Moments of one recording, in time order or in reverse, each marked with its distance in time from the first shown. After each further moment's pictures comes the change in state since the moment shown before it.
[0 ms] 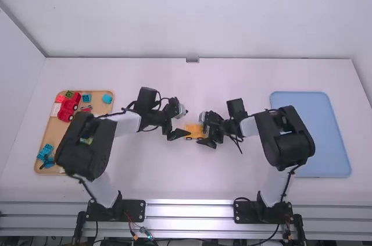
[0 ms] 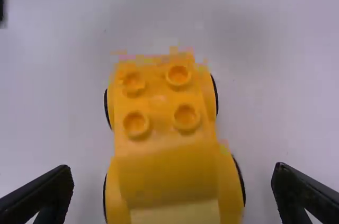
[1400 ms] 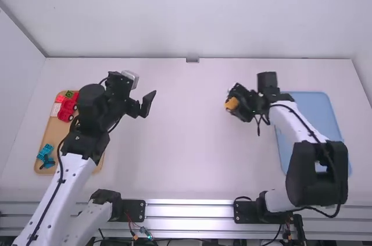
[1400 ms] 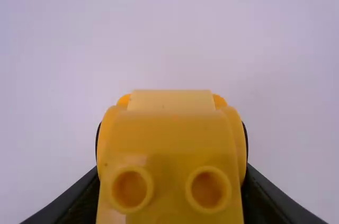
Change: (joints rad) left arm 0.132 -0.843 0.000 -0.251 -0.668 -0.601; right arm -0.245 -0.366 0.273 -0.667 0.504 0.101
